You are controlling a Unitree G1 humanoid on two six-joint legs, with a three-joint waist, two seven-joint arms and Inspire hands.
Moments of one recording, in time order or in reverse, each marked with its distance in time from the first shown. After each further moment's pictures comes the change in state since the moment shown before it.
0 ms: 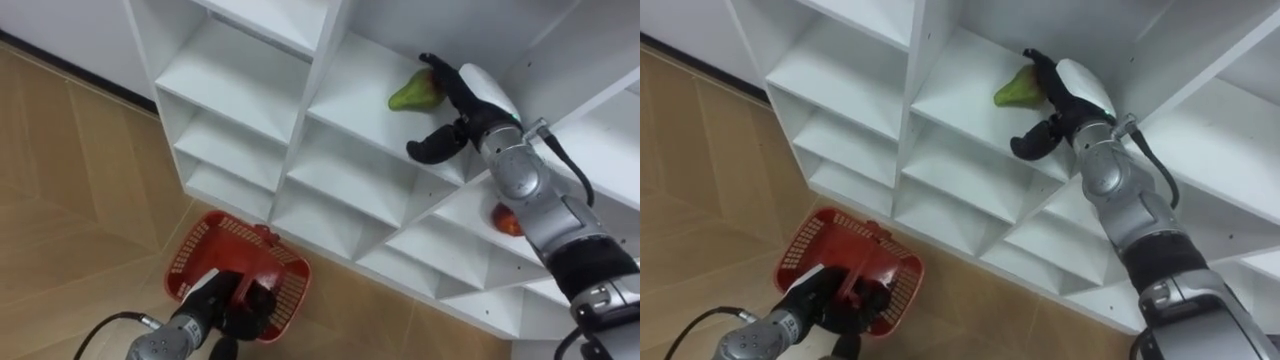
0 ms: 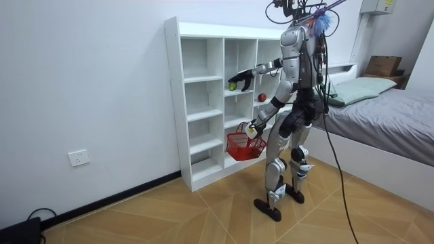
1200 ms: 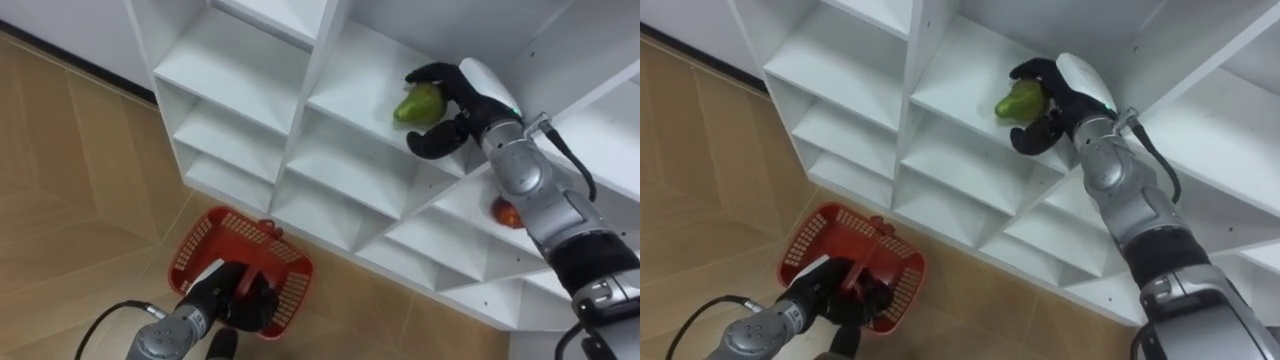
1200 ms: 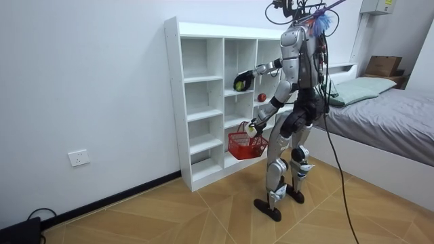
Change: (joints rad) left arm -0.032 0.001 -0.030 -0.001 -0.005 -0.004 0.001; right arm -0.016 -0.004 0.014 0.020 -0.004 0.000 0.020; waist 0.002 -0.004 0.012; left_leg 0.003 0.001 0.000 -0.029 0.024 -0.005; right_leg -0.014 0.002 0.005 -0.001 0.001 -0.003
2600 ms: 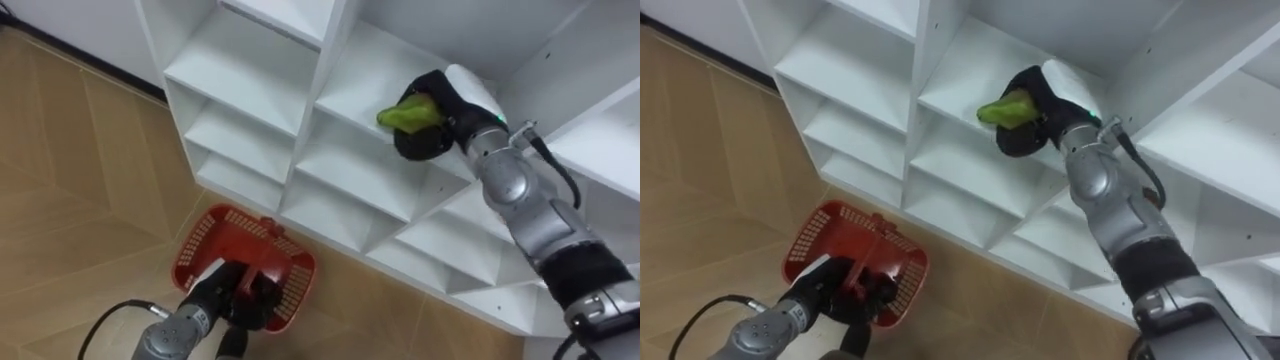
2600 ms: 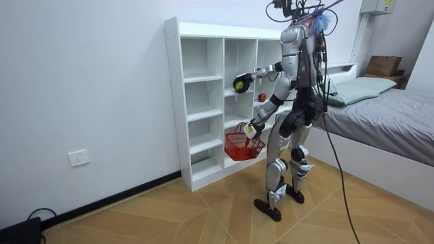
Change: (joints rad) left arm -0.025 -0.019 -0.028 0.080 -0.034 -0.017 0.071; right arm 0.119 0.034 0.049 -0.212 0.046 -0.004 0.008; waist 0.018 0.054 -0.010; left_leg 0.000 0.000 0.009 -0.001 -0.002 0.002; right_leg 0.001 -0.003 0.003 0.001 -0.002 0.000
